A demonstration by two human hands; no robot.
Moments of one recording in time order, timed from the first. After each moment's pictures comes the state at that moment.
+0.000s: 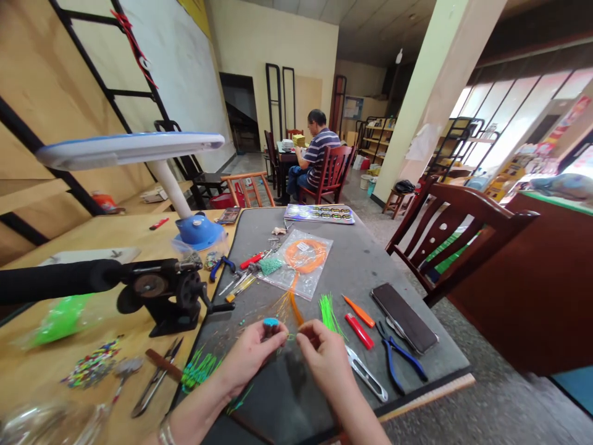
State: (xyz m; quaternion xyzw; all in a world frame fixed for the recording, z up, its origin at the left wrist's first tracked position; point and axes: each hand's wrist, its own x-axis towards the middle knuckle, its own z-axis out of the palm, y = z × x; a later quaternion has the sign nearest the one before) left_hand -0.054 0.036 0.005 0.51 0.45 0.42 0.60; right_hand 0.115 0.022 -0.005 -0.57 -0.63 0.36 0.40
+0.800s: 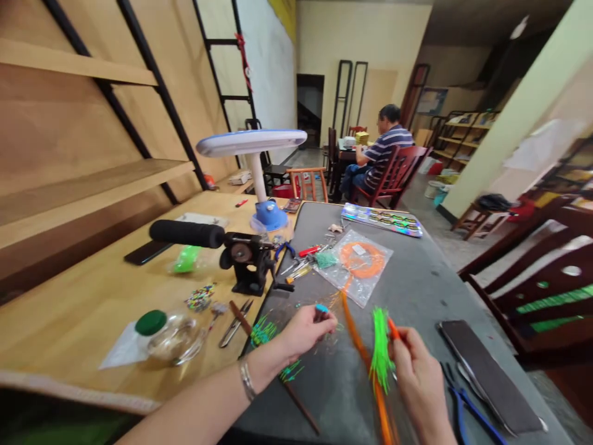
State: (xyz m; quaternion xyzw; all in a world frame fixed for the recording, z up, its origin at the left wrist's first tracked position) left_hand -0.056 0.050 0.000 0.47 0.49 0.45 0.58; right_hand 0.165 0.035 0.010 -0.62 -0.69 0.15 0.34
